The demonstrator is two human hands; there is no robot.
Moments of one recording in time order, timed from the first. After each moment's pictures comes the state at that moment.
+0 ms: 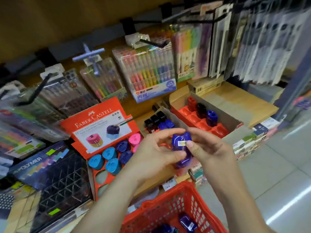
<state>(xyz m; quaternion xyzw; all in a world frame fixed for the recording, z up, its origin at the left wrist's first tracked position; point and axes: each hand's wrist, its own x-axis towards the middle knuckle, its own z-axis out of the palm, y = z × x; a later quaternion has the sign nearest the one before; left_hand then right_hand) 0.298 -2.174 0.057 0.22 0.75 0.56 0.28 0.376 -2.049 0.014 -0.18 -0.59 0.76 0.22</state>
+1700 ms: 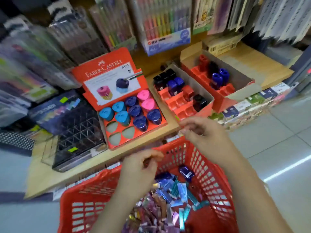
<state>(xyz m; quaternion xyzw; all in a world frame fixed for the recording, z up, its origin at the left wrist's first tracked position) 0.388 -2.277 -0.027 0.14 0.91 0.38 0.12 0.407 -2.072 -0.029 -0.11 -0.81 0.57 0.08</state>
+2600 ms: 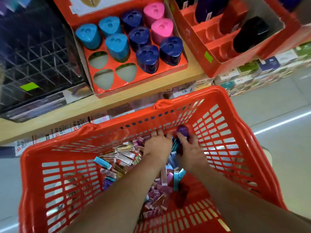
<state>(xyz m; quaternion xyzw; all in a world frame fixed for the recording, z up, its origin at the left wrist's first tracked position) 0.396 -2.265 -0.220 0.27 0.91 -0.09 0.31 0.470 -2.156 -0.270 -0.21 -0.91 0.25 -0.26</state>
